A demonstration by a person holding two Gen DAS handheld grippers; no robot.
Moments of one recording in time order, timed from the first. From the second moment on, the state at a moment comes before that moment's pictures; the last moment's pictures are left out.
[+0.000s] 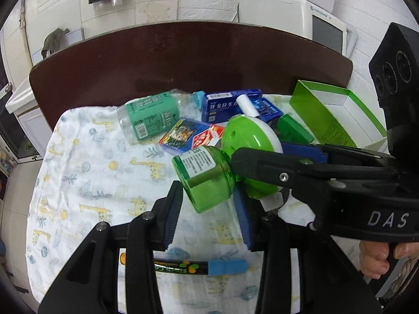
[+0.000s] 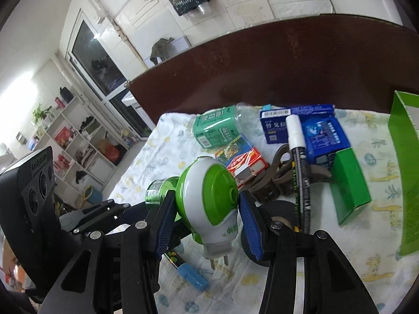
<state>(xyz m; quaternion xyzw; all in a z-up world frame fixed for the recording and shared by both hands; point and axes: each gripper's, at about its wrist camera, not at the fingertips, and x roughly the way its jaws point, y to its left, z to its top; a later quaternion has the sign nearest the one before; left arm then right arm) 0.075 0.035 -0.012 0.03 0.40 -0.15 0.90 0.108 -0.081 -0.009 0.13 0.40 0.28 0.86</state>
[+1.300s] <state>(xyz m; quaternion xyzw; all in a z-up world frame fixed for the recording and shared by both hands) 0.205 -0.365 -0.029 0.16 0.46 -0.33 0.81 0.166 -0.442 -0.036 0.27 0.39 -0.05 0.88</state>
